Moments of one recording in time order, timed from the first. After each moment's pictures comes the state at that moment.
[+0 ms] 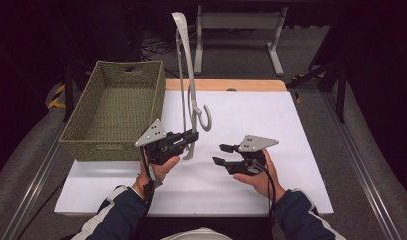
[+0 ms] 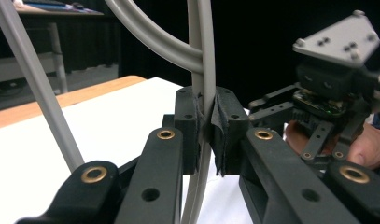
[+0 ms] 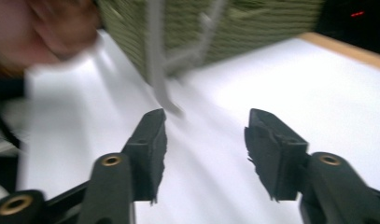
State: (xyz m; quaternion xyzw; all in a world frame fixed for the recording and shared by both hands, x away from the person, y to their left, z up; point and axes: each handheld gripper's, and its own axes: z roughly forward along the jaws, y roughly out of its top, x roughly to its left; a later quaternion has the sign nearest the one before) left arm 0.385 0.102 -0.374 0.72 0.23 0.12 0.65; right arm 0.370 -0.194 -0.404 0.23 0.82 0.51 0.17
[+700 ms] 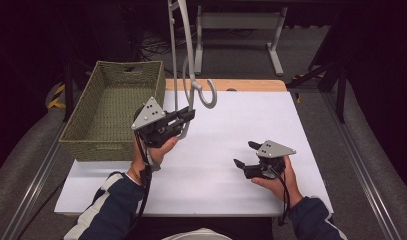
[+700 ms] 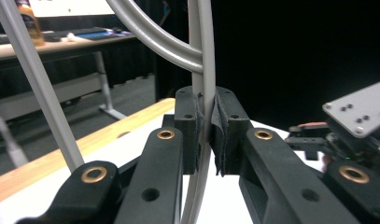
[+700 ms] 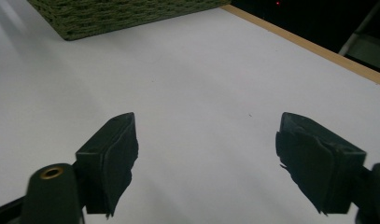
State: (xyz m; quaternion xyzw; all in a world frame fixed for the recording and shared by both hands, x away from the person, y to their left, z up) left arm 0.388 0.105 -0.304 0.72 0.24 0.21 0.62; right arm 0.364 -0.236 -0.418 0.29 0.81 0.45 0.25
